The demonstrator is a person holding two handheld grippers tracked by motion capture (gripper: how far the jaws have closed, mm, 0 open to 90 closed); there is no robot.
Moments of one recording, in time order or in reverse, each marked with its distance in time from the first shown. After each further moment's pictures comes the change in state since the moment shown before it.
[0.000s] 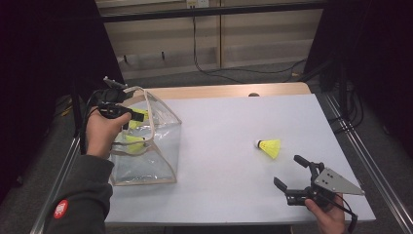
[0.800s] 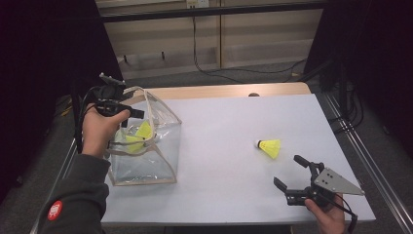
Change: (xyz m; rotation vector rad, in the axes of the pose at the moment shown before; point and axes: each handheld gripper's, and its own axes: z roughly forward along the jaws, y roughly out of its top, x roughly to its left) left arm -0.006 0.005 -0.018 -0.024 -0.015 0.020; right arm 0.000 0.000 0.000 0.000 -0.004 0.000
